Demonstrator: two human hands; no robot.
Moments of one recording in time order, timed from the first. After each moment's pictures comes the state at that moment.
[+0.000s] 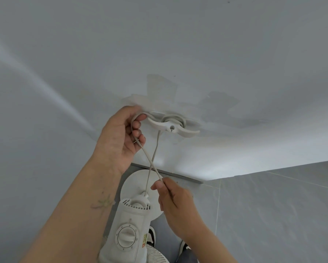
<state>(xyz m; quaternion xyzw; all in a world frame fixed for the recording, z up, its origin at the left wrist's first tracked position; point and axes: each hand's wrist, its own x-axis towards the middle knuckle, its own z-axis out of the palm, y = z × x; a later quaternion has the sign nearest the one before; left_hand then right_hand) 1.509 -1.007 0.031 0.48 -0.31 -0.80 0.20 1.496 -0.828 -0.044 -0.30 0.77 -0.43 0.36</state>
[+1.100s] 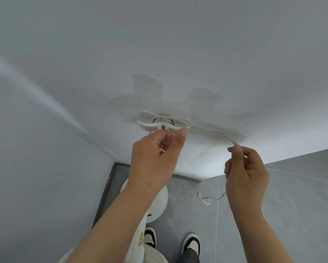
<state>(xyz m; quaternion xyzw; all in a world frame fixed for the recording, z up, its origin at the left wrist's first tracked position) 1.497 -0.929 0.030 0.39 -0.71 -0.55 0.18 1.412 -0.790 -0.001 -0.01 0.81 -0.58 0.08</state>
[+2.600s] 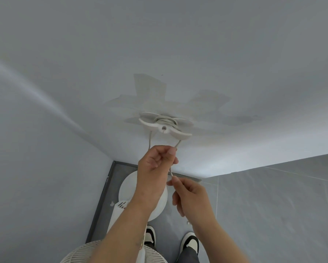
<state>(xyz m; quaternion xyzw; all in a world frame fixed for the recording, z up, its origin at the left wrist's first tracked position) 1.505 -0.917 -0.031 0.40 -0.51 -0.73 0.22 1.468 -0.815 -0.050 0.00 0.75 -0.50 0.44</state>
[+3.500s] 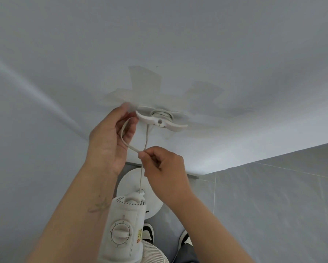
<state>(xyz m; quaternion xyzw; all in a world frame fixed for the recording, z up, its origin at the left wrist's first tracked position) 1.508 -0.994 0.024 0.46 -0.28 -0.79 0.29 1.473 -0.870 -0.012 -0.26 0.77 -0.50 0.30</state>
